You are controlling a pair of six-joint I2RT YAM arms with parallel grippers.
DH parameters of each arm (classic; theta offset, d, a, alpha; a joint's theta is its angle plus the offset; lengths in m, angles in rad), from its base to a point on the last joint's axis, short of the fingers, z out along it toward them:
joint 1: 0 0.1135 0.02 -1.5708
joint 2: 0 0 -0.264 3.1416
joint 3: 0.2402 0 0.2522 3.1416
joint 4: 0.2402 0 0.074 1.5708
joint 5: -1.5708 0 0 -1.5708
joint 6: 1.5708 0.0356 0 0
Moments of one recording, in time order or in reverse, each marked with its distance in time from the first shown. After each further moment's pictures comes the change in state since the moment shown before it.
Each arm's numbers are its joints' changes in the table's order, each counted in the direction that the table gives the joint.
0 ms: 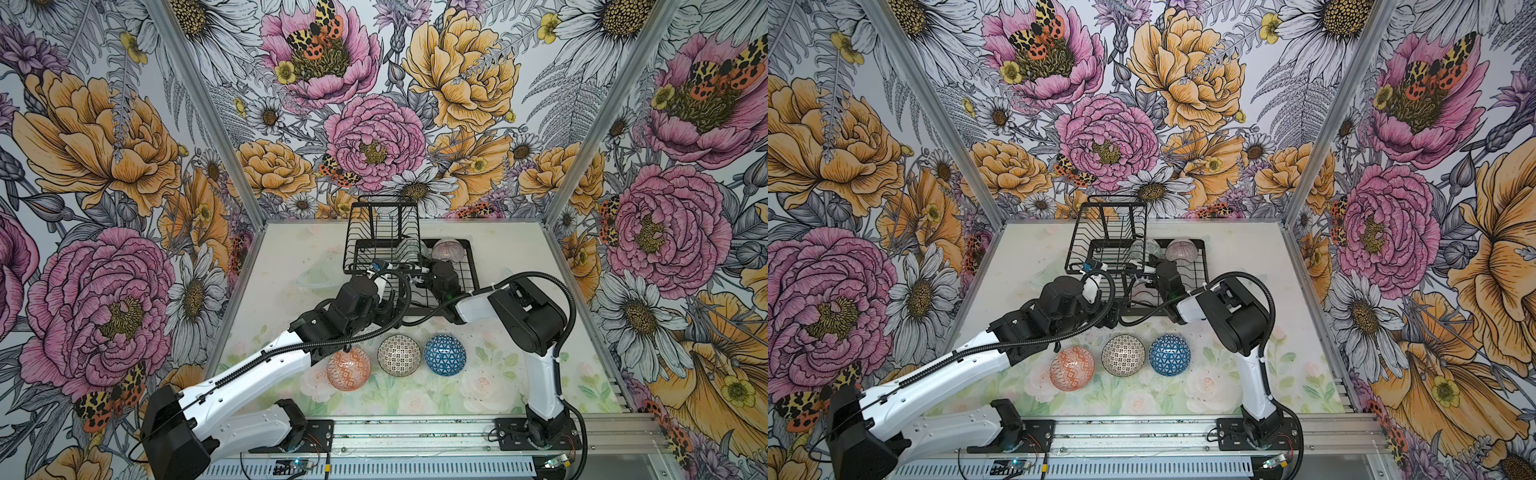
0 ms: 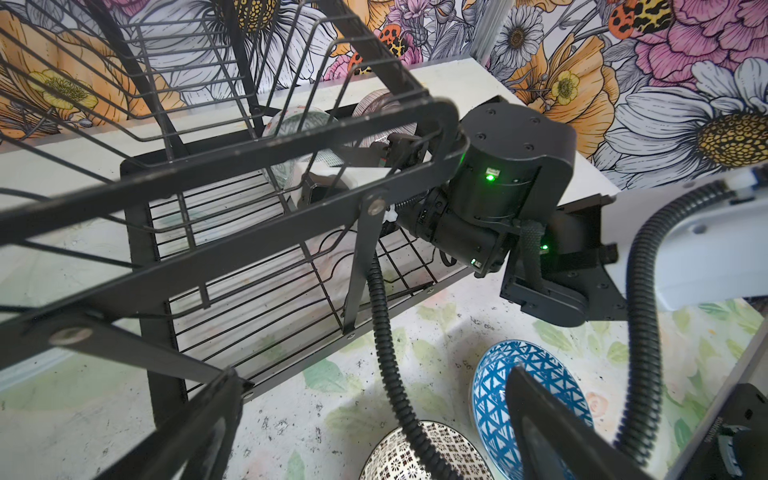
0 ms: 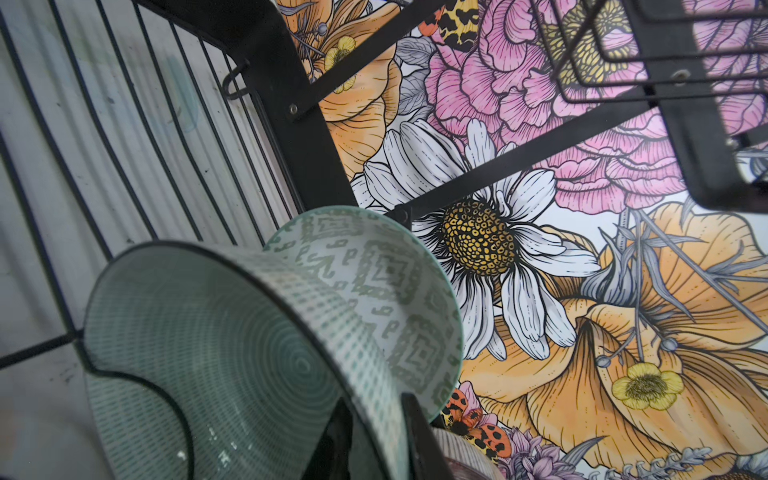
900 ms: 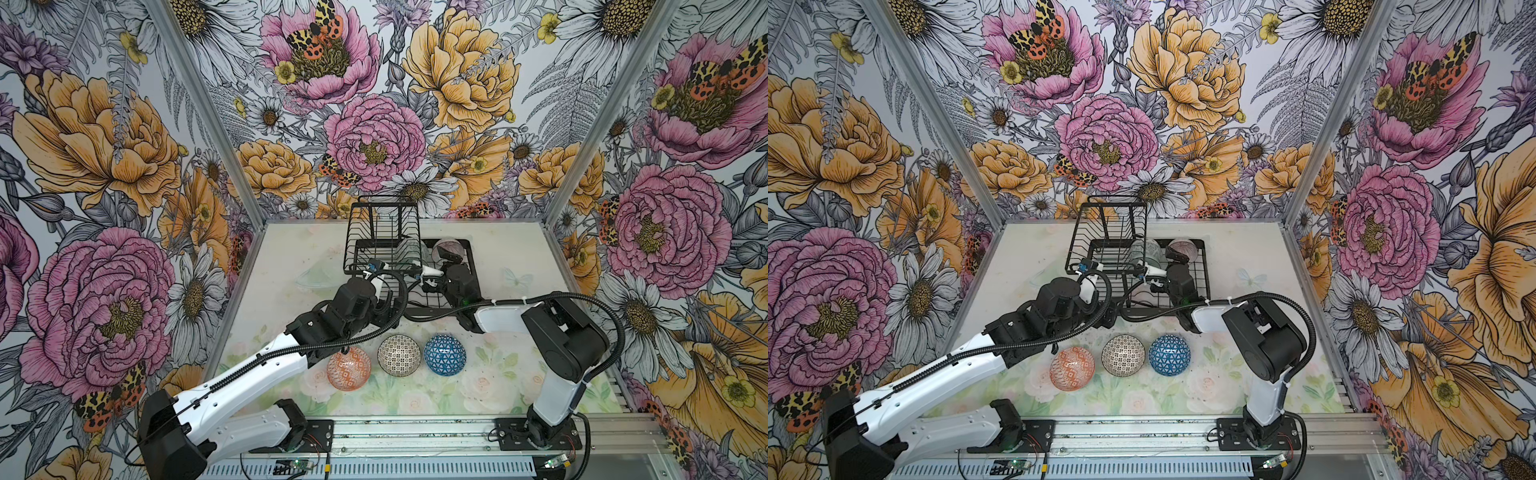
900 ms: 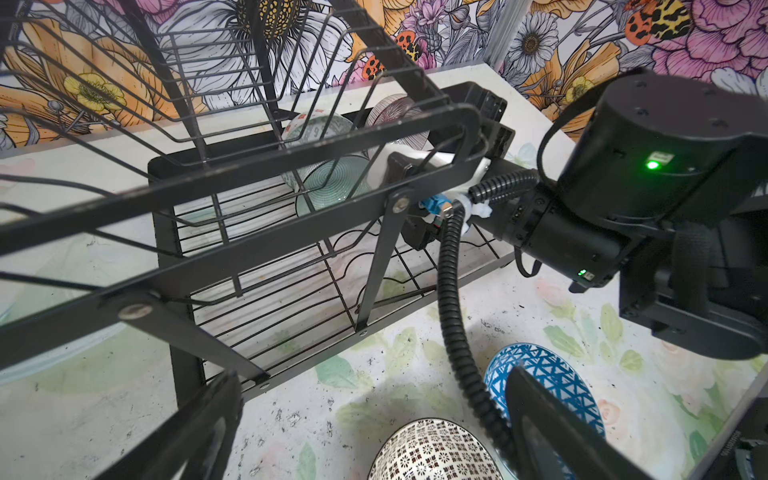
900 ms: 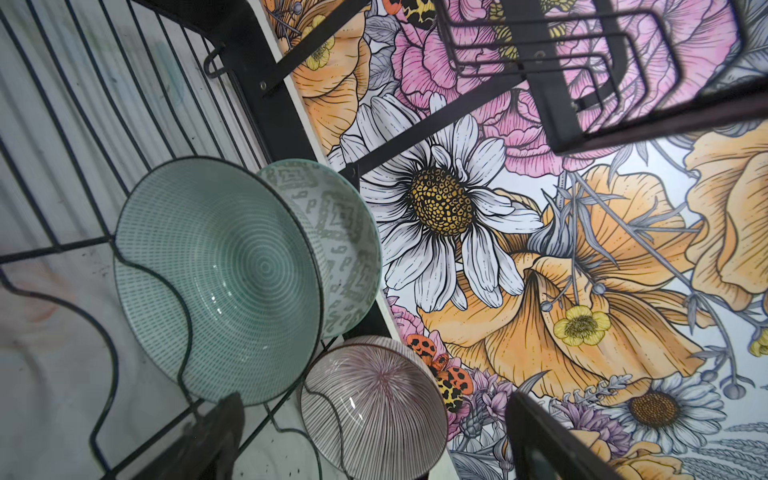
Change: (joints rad) left arm -0.005 -0.029 -0.003 0.029 0.046 -0.006; right arm 0.000 -0.291 -0.203 0.116 -0.062 0.020
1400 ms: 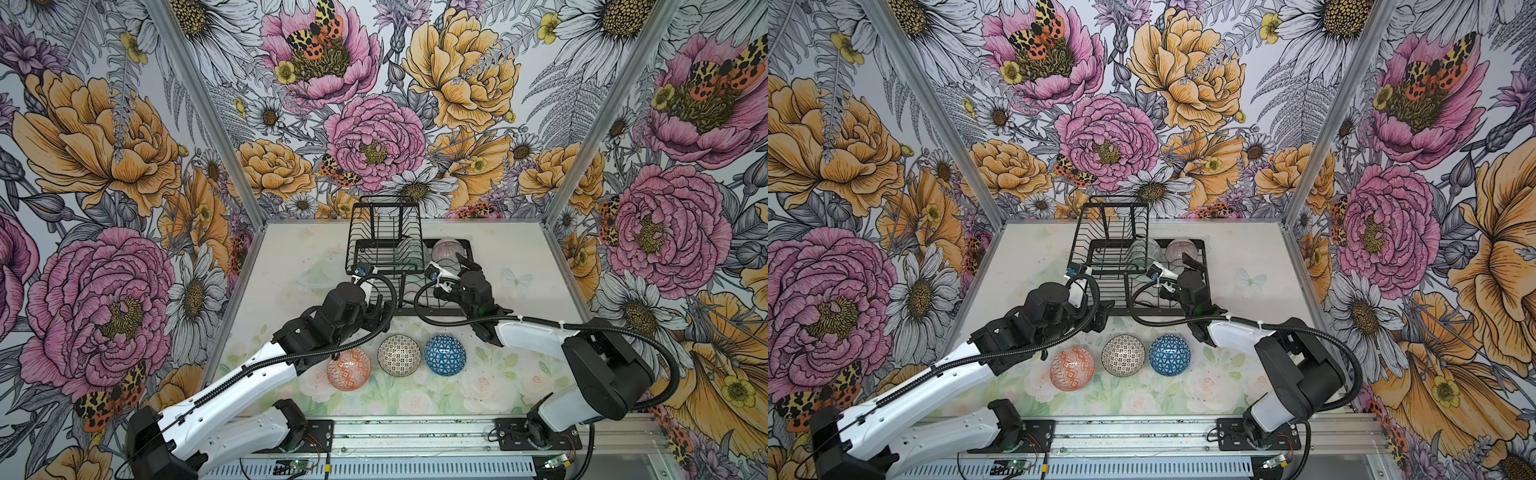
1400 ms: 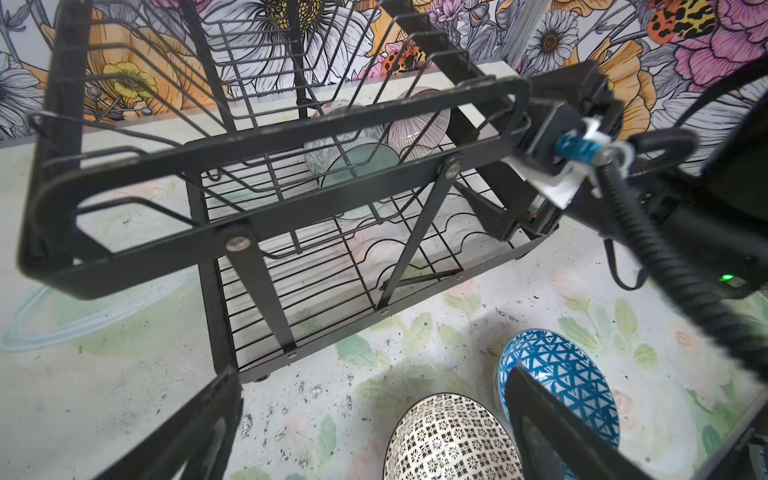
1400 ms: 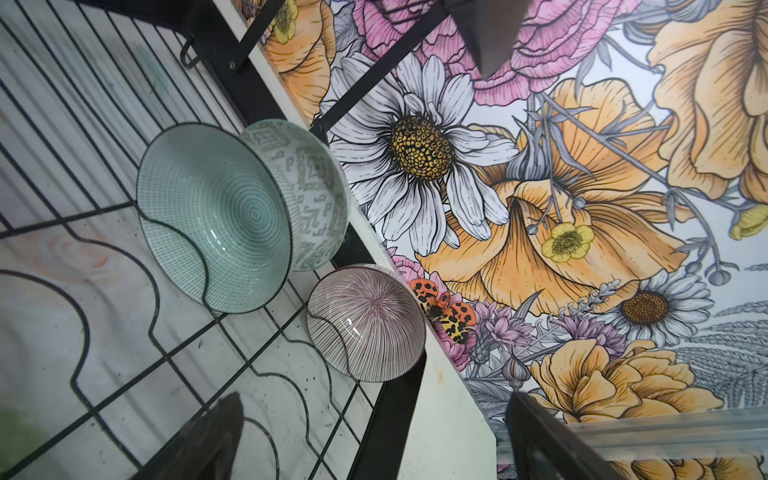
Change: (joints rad) left arm 0.021 -0.096 -0.042 0.073 0.026 -0.019; right arm 0.011 -0.301 -0.122 0.224 -0.079 0.227
